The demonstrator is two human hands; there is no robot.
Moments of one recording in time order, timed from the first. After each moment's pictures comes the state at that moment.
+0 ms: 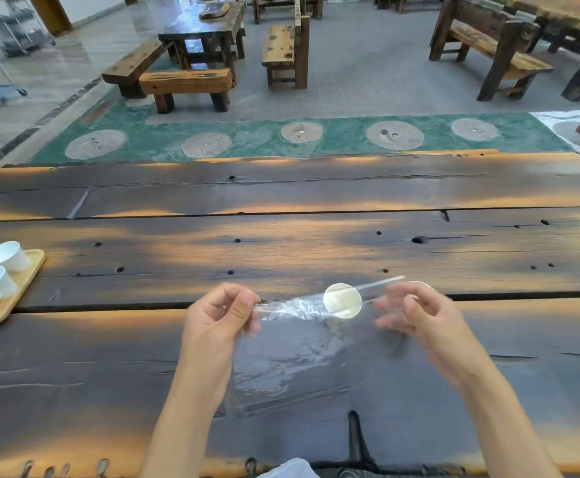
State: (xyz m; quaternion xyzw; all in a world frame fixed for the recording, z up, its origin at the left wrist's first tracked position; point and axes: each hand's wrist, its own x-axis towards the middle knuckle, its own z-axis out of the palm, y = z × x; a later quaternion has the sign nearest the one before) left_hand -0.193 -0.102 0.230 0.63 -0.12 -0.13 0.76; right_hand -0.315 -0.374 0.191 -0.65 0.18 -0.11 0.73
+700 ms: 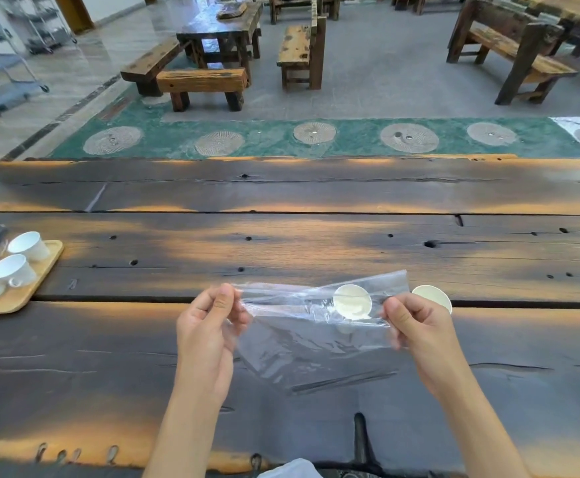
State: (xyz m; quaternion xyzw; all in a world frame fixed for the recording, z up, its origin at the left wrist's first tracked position) left_hand -0.187 -0.090 0.216 0.54 0.06 -0.10 0.83; right_hand -0.300 -0.341 0.174 -0.68 0.19 -0.17 0.69
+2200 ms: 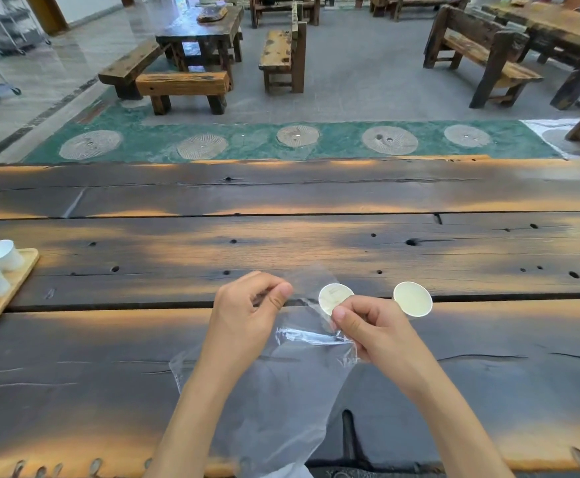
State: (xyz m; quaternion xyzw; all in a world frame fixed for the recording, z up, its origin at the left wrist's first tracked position) left_hand -0.190 -0.127 0.237 0.81 -0.30 0.02 0.51; right_hand -0.302 -0.302 0.228 -0.75 0.13 -0.05 0.65
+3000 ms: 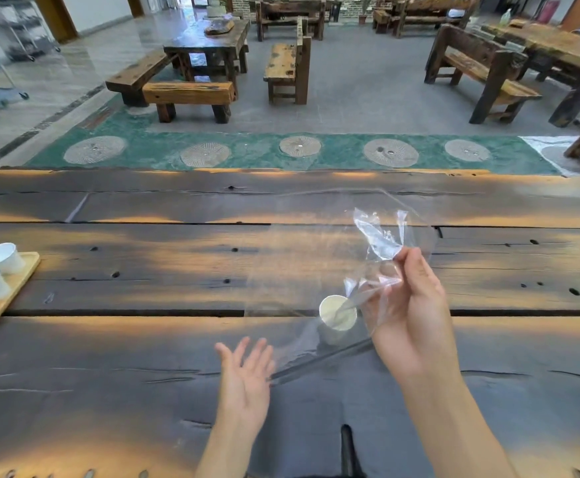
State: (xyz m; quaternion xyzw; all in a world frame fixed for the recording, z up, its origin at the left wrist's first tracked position) left_hand -0.199 -0.122 0.085 0.37 0.27 -0.26 0.85; right_hand -0.276 -0.303 0.271 -0.29 0.17 -0.25 0.91
